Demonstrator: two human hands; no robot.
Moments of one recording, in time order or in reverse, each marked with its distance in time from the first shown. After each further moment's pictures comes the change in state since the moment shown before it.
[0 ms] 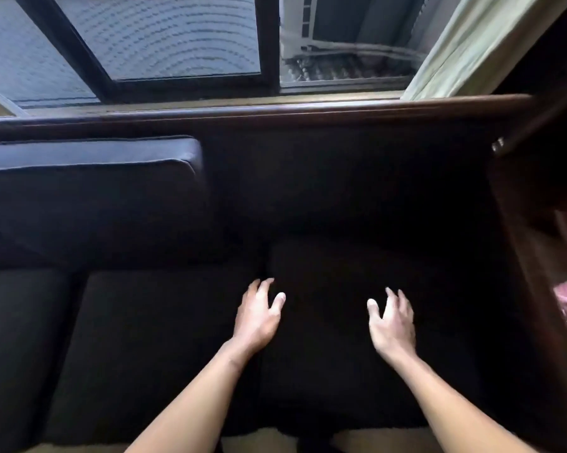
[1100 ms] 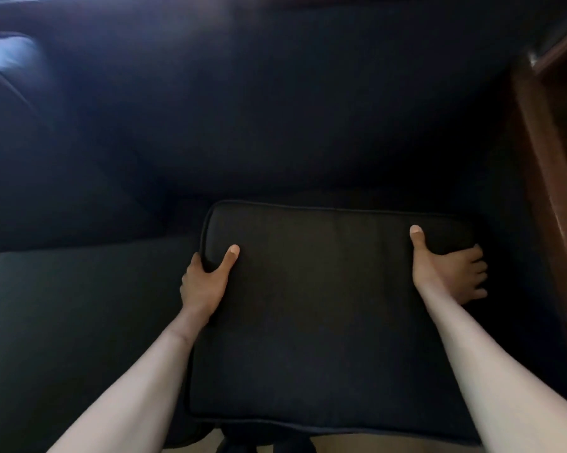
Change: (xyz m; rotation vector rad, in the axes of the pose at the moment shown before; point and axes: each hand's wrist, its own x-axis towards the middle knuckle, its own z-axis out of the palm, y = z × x) left_hand 0.099 -0.042 0.079 -0.214 0.268 -0.363; right_hand 0.155 0.079 -0.035 0.110 0.451 0.477
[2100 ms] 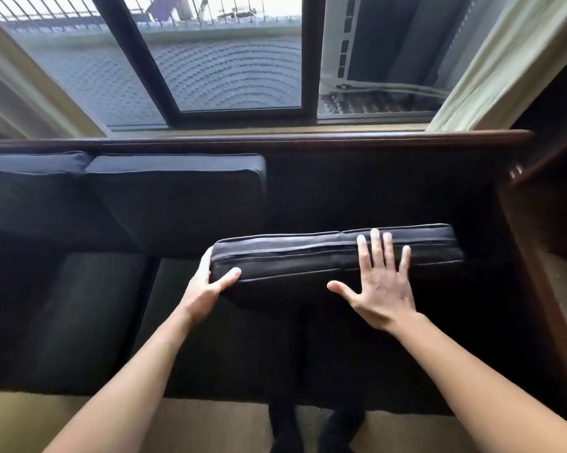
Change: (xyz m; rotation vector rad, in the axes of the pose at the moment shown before) left_hand -0.128 -0.017 -0.332 -0.227 -0.188 0.462; right_hand -0.293 -0.077 -0.148 -0.397 -0.211 -1.288
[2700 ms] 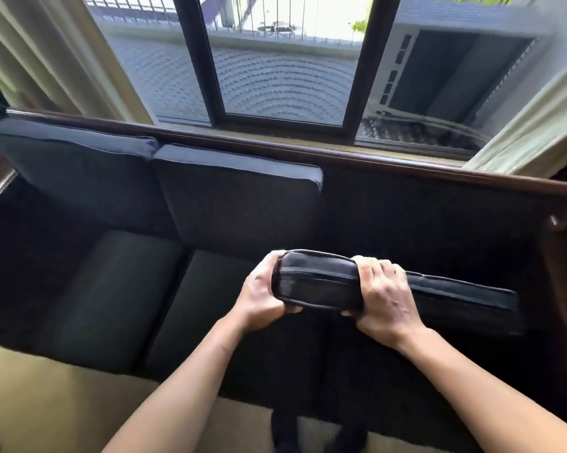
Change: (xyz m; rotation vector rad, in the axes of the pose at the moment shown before) left_hand -0.035 0.024 -0.011 0.142 0.014 0.232; right_hand -0.004 -0.105 -0.048 -0.023 0.177 -0.361
